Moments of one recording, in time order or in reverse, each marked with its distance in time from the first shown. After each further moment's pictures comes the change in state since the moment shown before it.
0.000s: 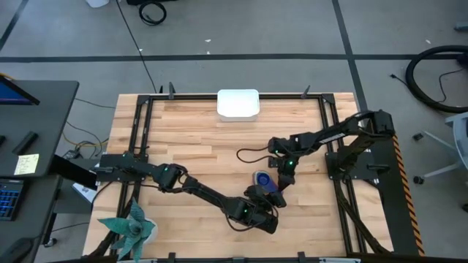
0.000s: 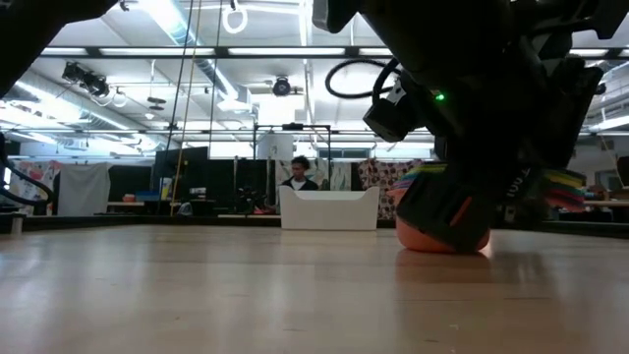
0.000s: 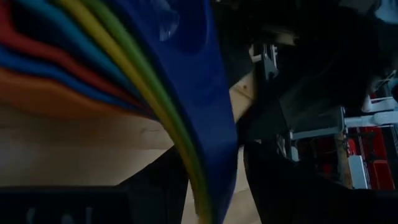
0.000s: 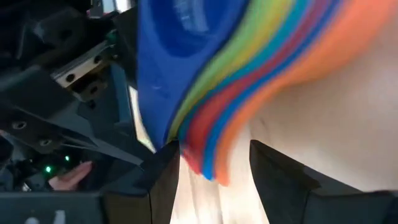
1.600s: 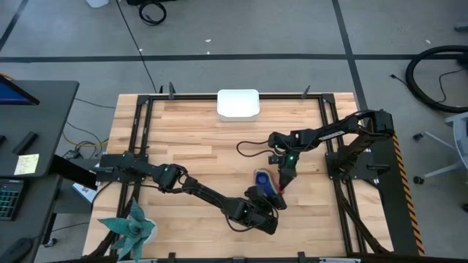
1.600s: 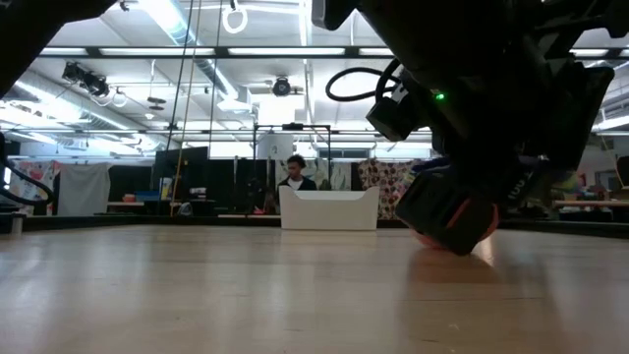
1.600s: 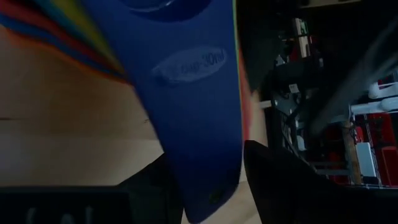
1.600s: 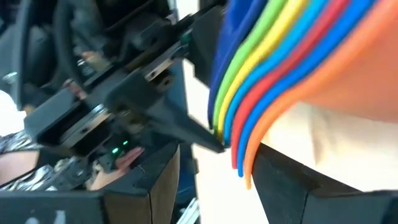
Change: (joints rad) left arm -0.004 0.001 -0.001 0.001 0.033 0.042; right arm -0.063 -0.002 0.002 0.027 -0.234 0.025
